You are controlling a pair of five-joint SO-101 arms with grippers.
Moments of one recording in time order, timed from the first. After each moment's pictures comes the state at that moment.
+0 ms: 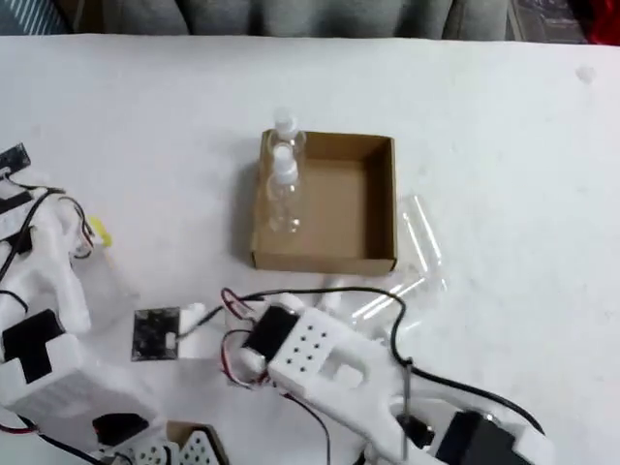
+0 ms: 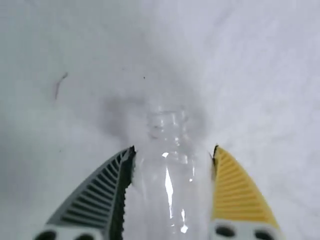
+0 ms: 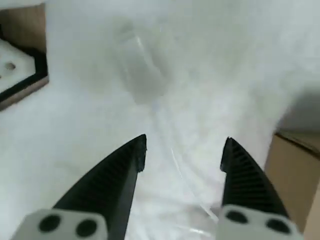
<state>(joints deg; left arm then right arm) -35.7 10.2 21.8 56.1 8.7 -63.1 -19.7 41.4 58.1 34.7</state>
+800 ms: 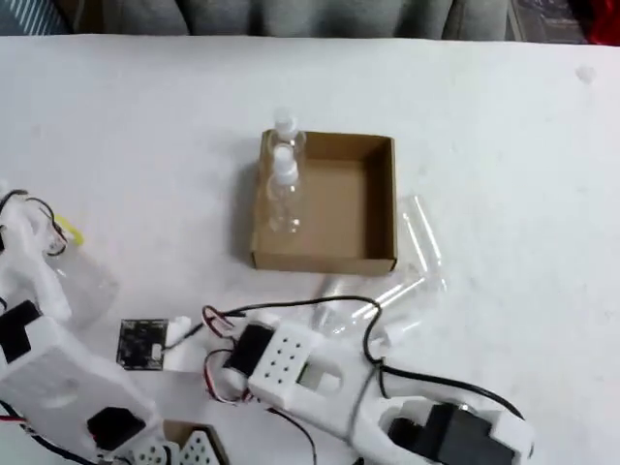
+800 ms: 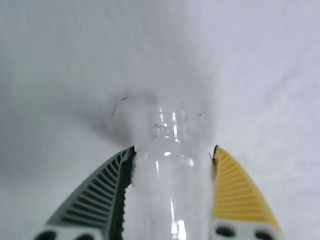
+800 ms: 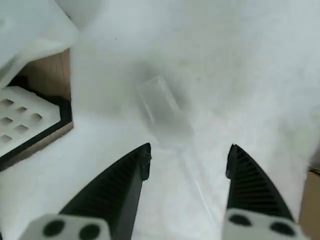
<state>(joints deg) -42.0 19.6 12.4 57.7 14.8 -69.0 -14.4 42.4 50.9 28.3</state>
